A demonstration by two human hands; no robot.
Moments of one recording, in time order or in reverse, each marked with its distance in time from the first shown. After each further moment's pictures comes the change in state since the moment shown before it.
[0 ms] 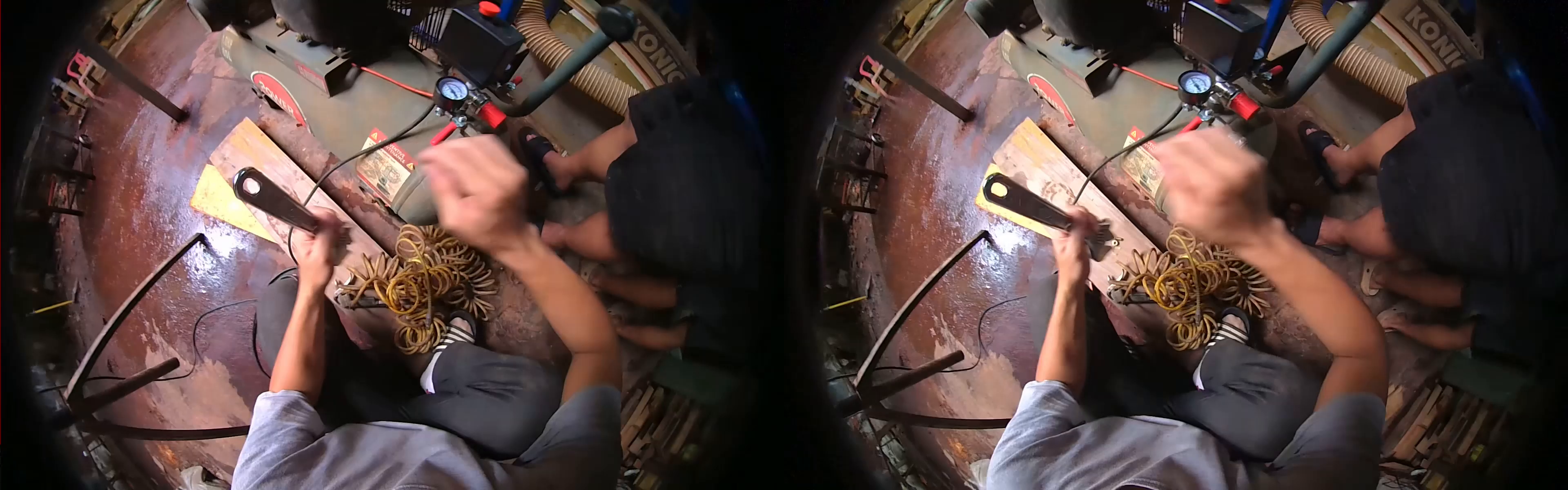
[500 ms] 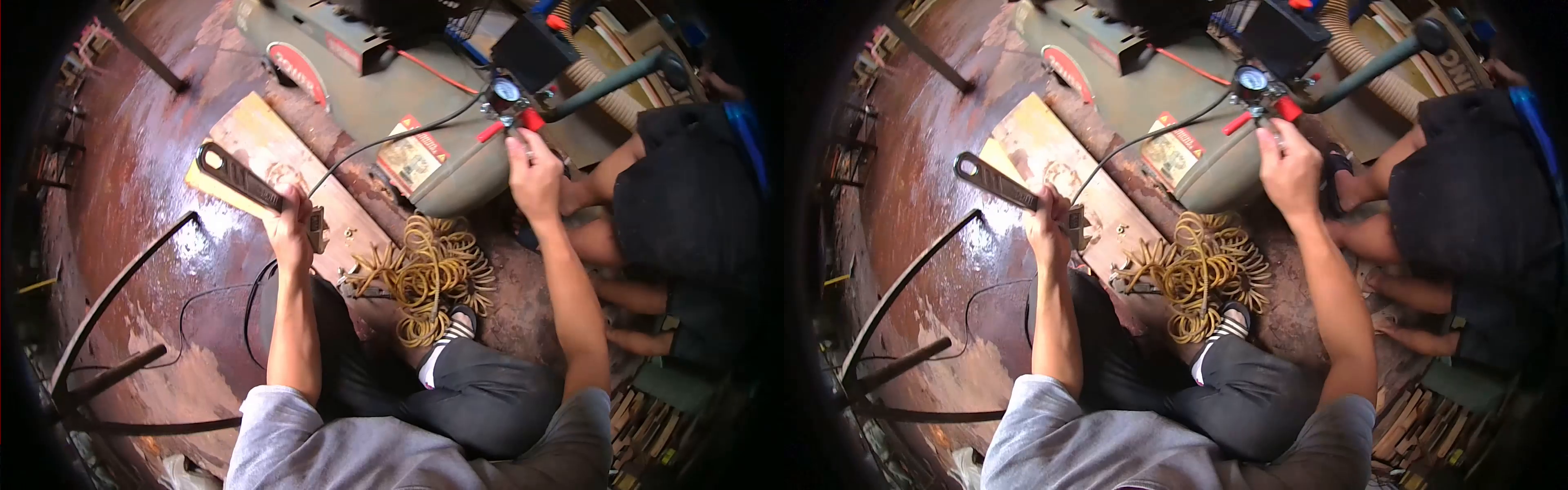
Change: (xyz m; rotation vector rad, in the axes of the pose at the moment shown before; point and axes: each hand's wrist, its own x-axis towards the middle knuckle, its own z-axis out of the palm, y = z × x) left_hand 0.022 0.018 -0.063 -0.251 0.175 0.013; right_hand -0.039 0.057 0.025 -0.101 -0.010 0.535
